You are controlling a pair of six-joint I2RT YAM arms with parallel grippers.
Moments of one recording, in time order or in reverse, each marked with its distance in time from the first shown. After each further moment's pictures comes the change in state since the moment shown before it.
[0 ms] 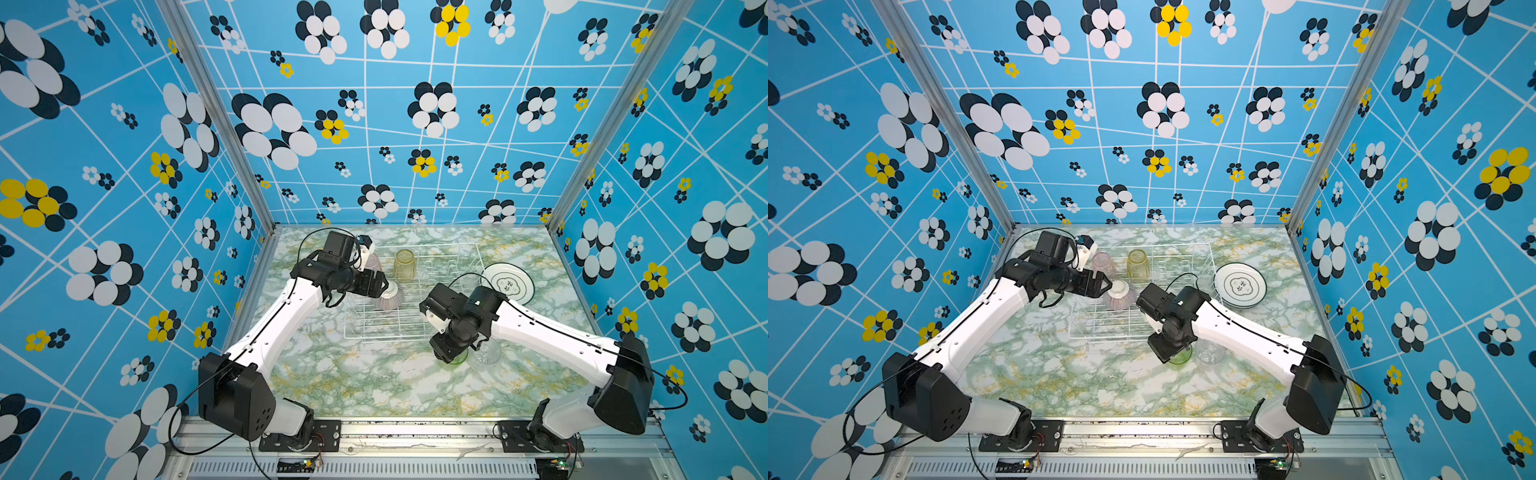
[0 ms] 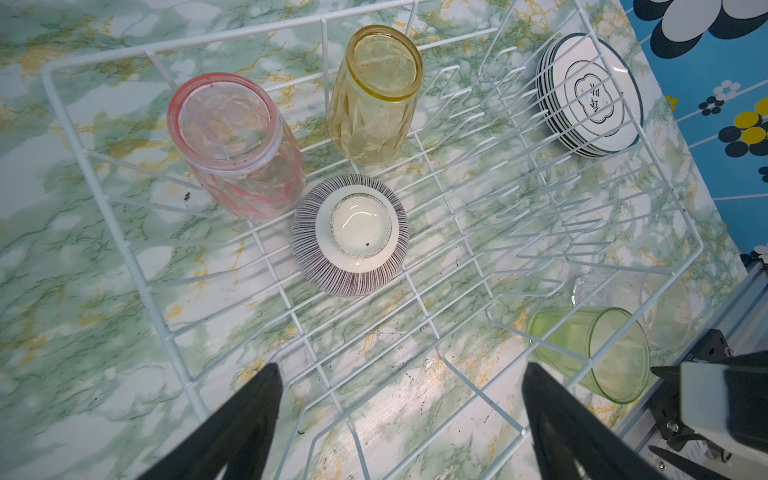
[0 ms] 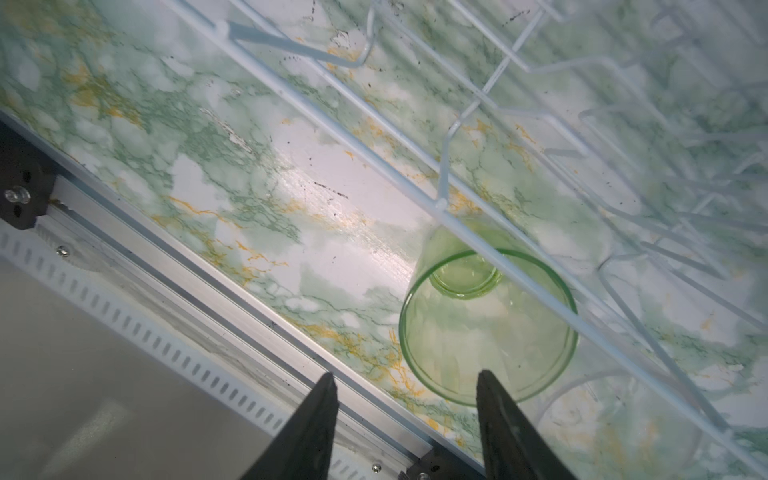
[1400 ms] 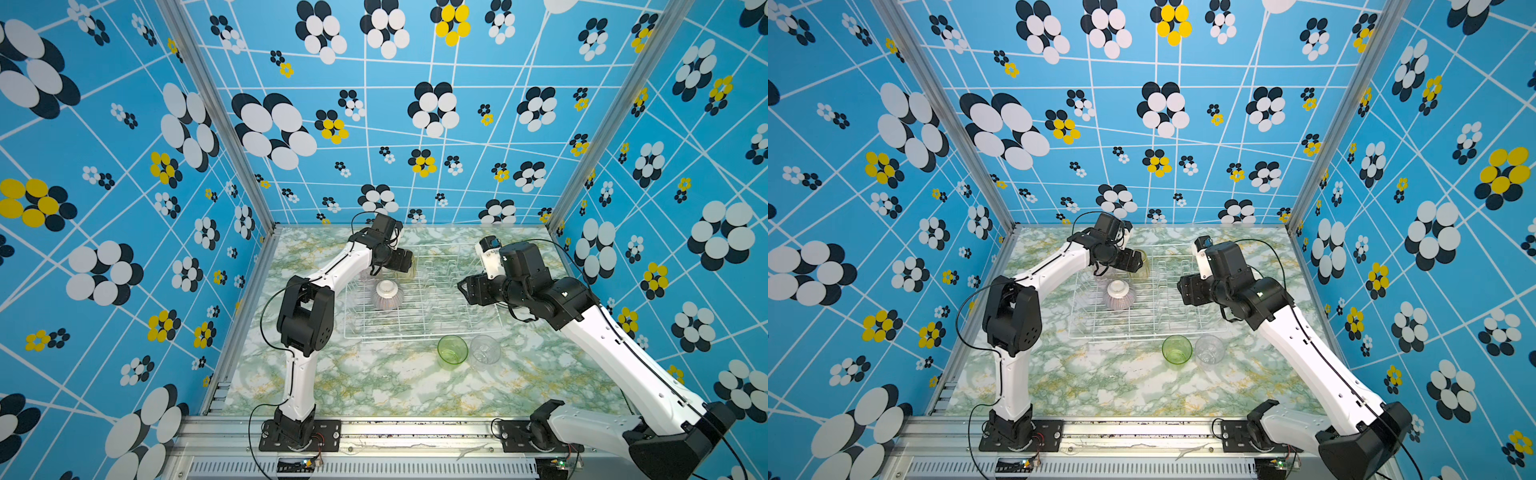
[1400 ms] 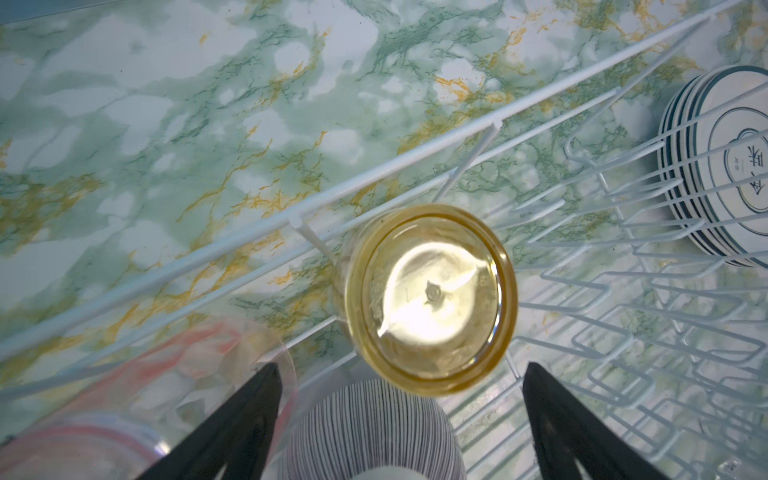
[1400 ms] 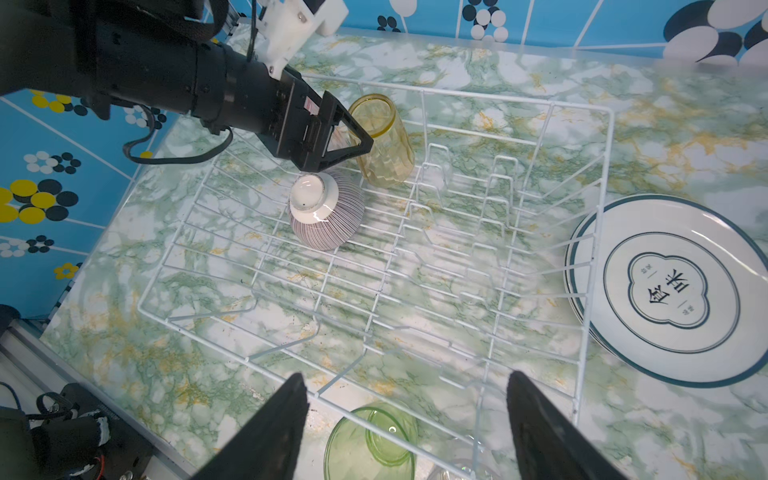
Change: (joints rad) left arm -0.085 0.659 0.498 0.135 -0.150 -0.009; right arm -0.401 -0.290 -0.016 0.351 0.010 -0.007
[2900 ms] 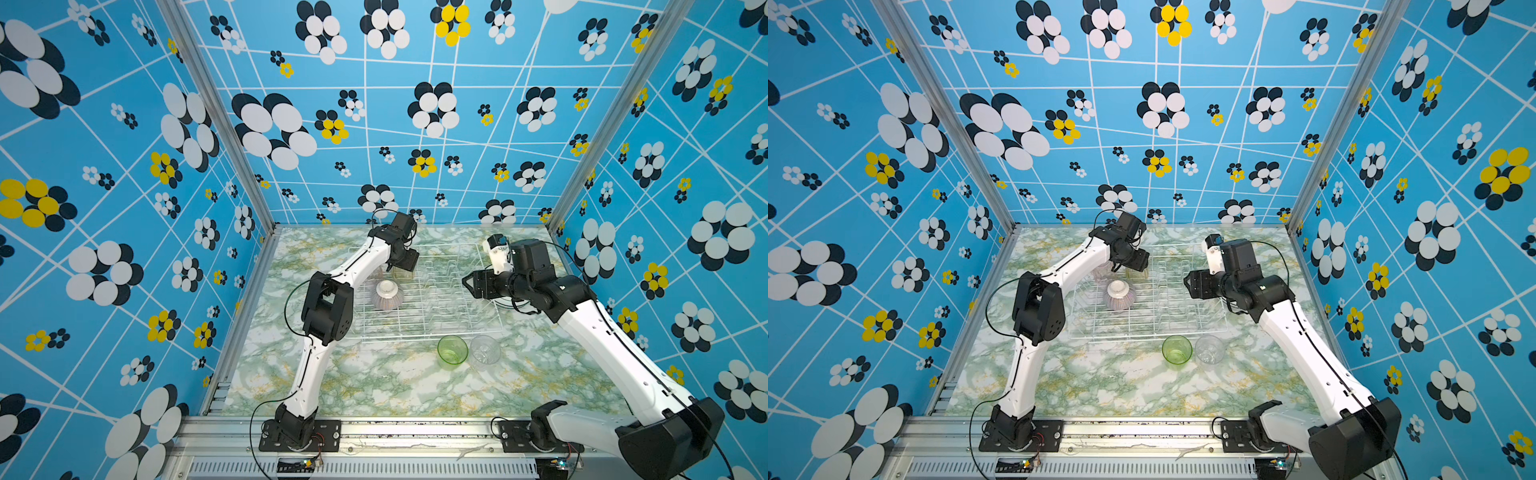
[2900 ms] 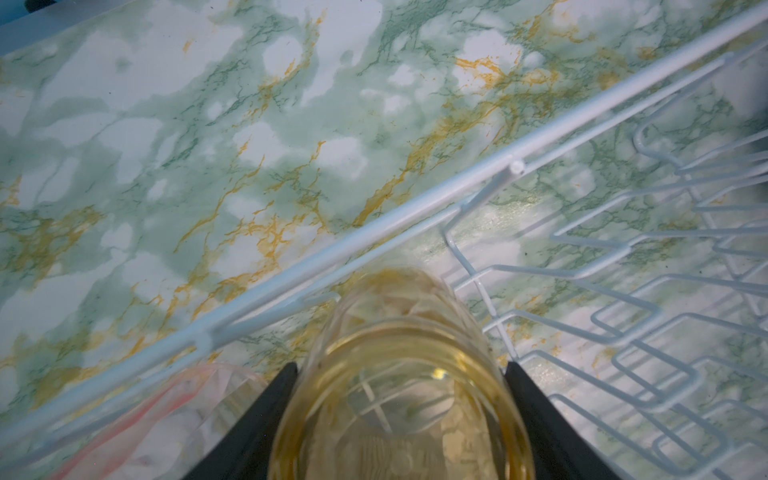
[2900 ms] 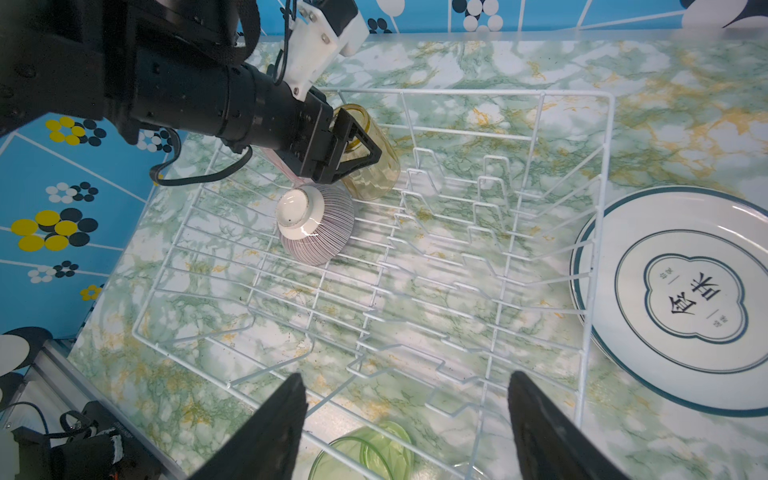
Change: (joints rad) left arm -0.064 0.200 0.301 -0.216 -0.140 0.035; right arm -0.152 0.024 -0.082 0.109 -0.160 -0.026
